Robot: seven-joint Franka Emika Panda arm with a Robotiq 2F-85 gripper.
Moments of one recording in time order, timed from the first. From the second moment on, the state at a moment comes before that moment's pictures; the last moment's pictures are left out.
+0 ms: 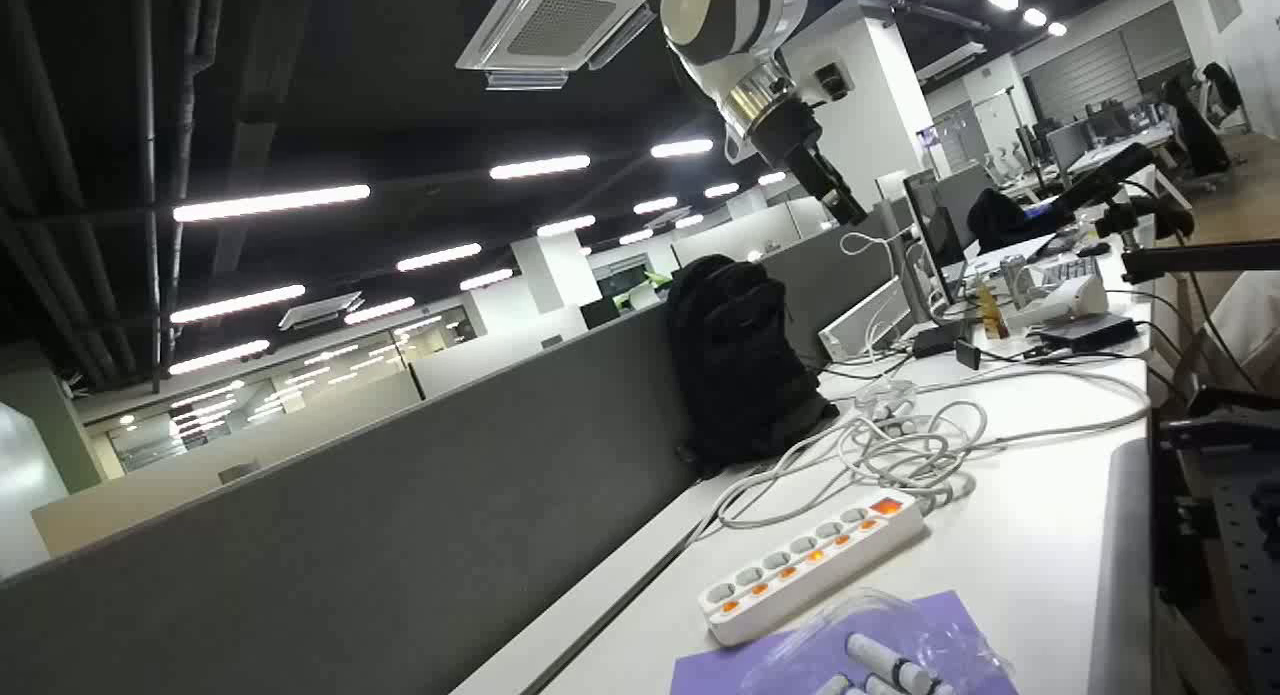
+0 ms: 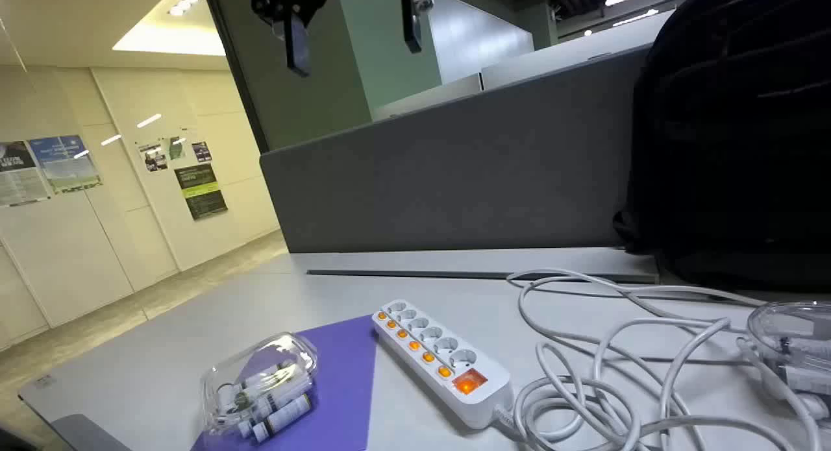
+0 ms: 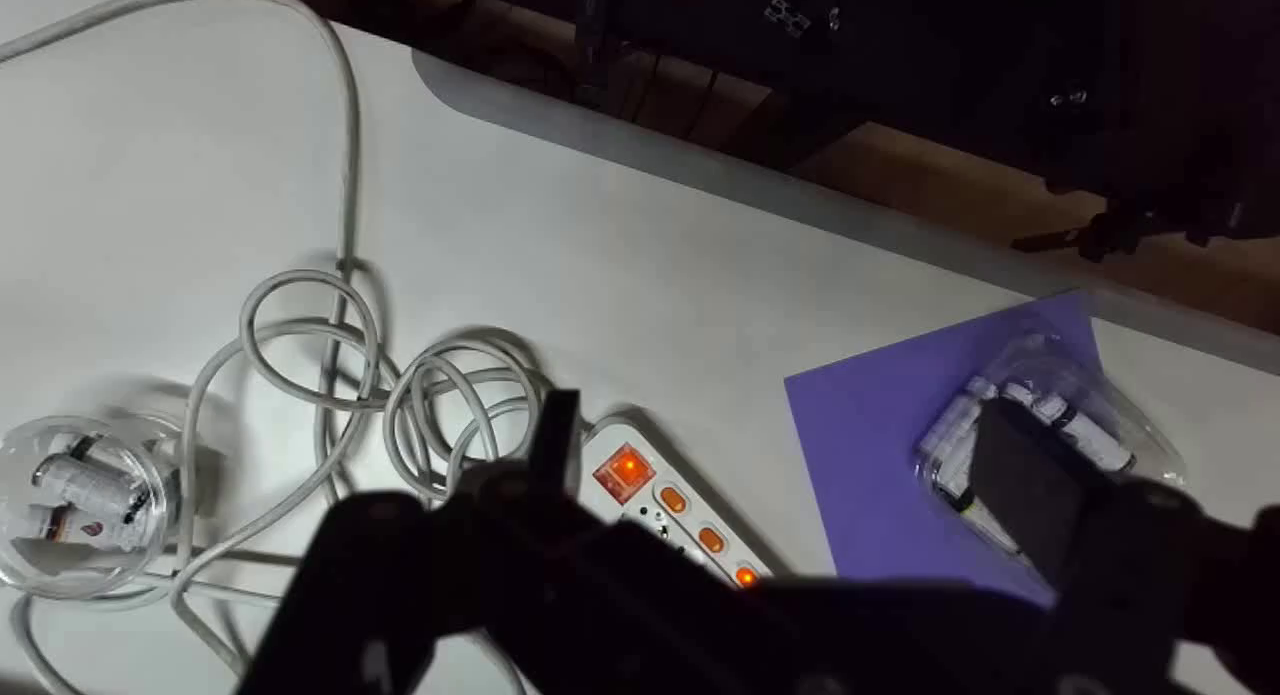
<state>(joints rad) -0.07 -0.20 -0.27 -2.07 -0.14 1.59 -0.59</state>
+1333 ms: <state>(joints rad) -0.07 -0.19 -0.24 -2.10 -0.14 1.73 -0.59</state>
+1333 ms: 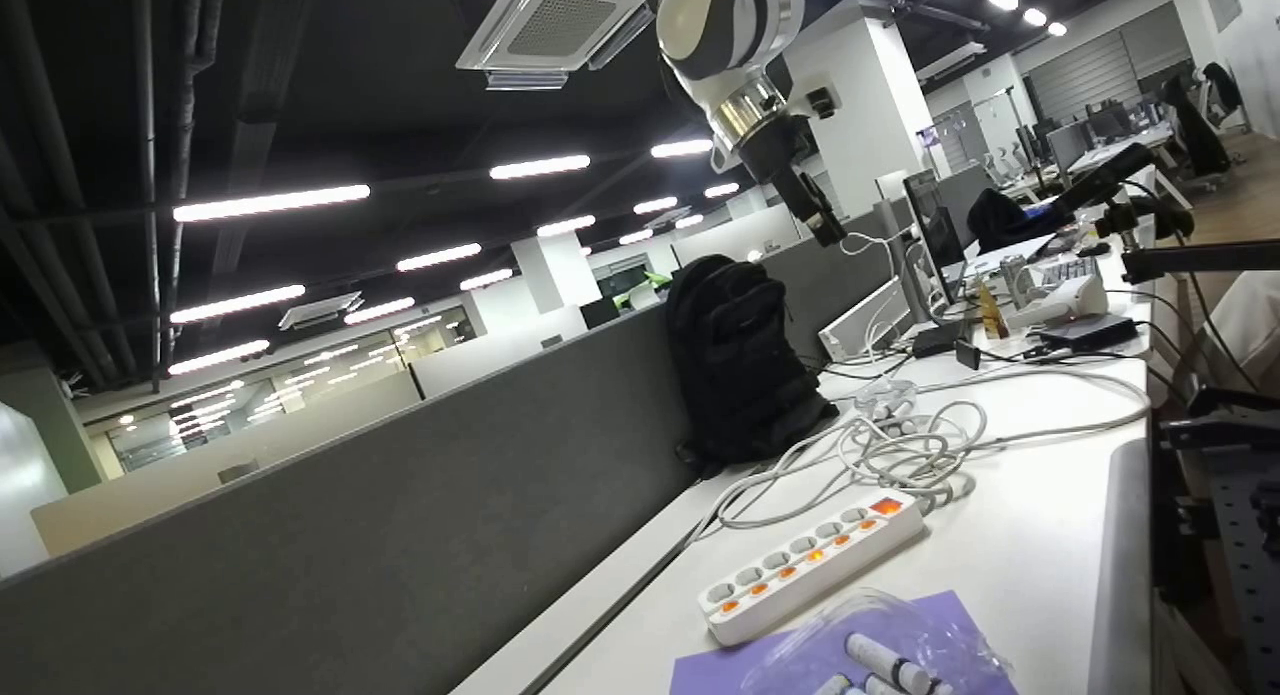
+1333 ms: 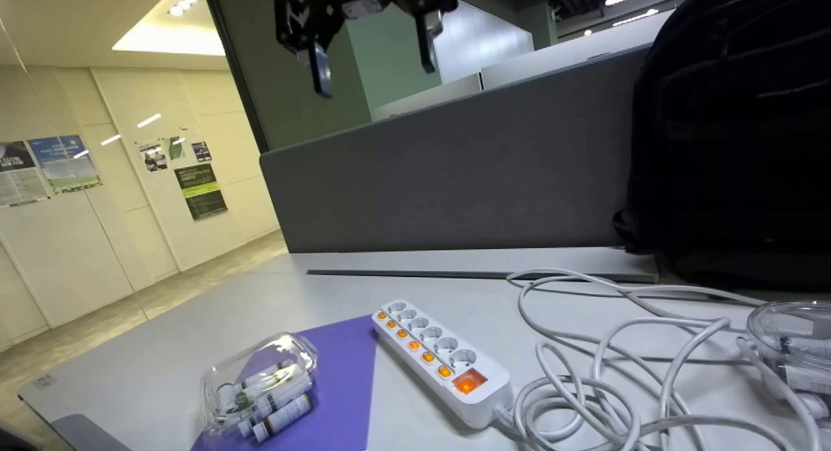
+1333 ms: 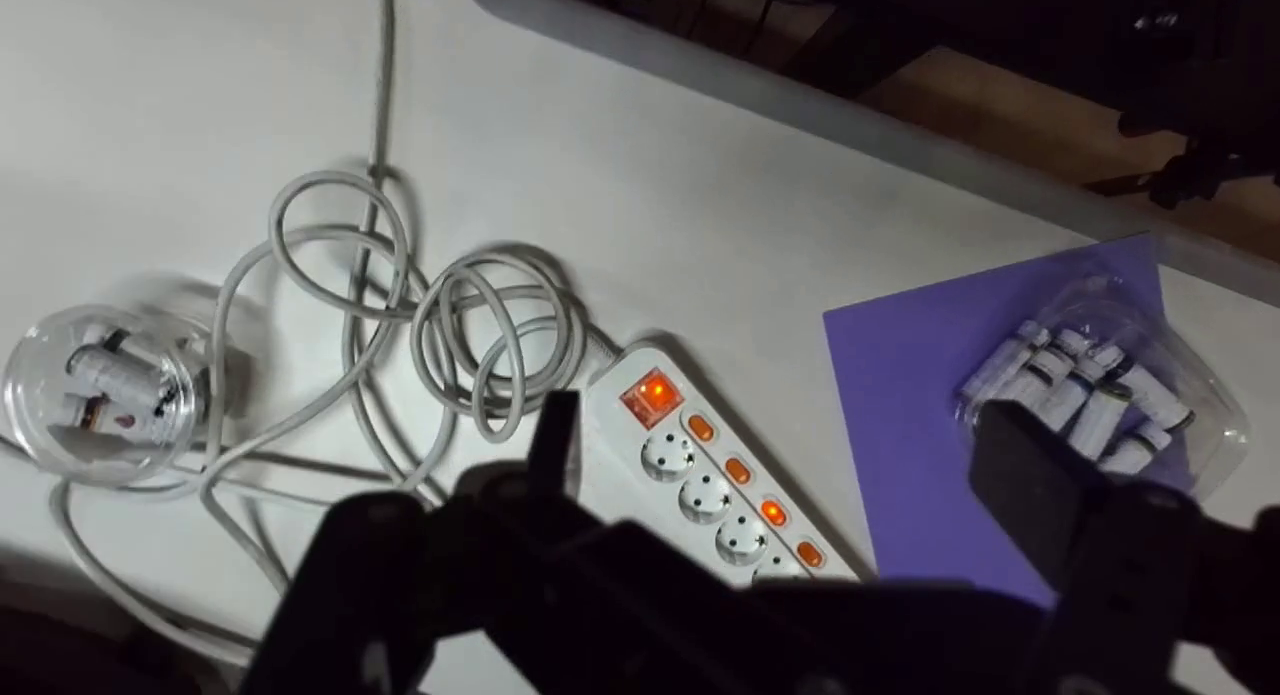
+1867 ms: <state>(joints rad) -0.06 -0.10 -0.16 -2.26 -0.06 2.07 -0.61</state>
